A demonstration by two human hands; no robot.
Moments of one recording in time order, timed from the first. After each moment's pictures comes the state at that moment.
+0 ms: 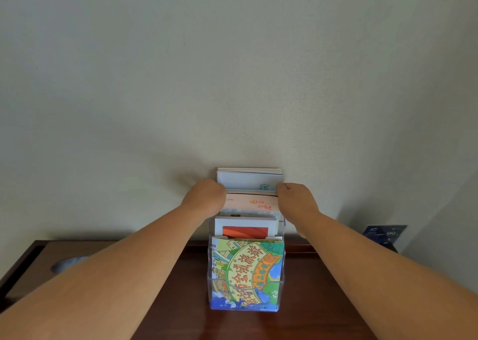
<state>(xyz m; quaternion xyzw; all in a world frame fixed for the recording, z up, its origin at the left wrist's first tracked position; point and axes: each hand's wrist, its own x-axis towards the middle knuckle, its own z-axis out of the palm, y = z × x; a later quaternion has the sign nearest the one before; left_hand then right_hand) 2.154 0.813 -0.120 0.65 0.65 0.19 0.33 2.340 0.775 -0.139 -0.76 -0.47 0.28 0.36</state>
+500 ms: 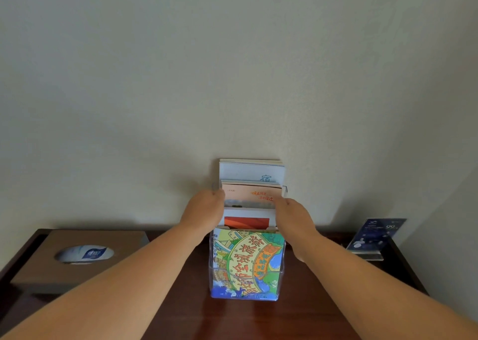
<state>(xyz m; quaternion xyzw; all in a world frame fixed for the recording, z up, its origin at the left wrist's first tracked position) 2.148 0.777 -0.150 0.61 0.63 0.30 0.39 2.321 0.736 -0.163 -0.74 -0.40 0.38 0.39</state>
